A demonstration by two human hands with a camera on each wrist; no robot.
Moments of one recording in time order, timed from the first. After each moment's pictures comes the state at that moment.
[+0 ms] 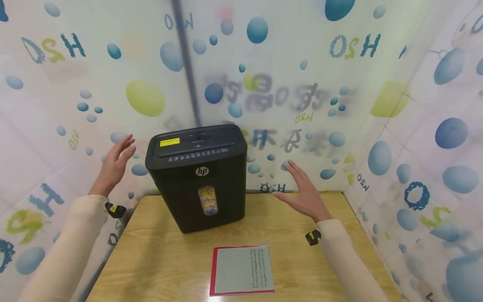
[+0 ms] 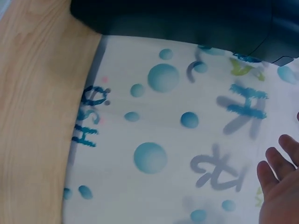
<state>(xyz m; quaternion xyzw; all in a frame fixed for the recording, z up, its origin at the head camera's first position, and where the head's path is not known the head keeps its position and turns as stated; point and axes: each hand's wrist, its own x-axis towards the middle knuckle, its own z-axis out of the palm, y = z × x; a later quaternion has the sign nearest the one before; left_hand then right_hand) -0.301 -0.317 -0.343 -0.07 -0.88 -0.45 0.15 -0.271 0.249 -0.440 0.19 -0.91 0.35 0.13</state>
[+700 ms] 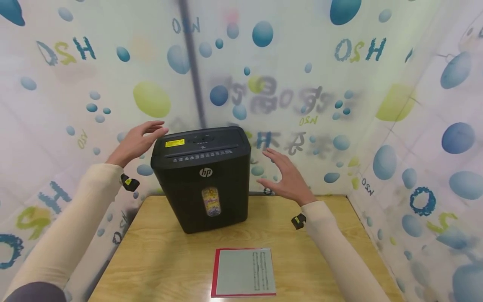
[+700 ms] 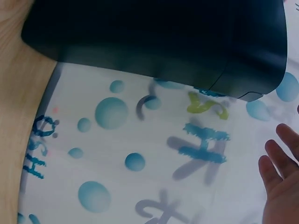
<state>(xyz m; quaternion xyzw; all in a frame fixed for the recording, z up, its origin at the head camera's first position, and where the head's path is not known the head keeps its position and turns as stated) -0.328 -0.265 -0.268 -0.07 -0.94 -0.33 0.06 -0.296 0.196 -0.388 0.28 -0.88 0.34 0.17</state>
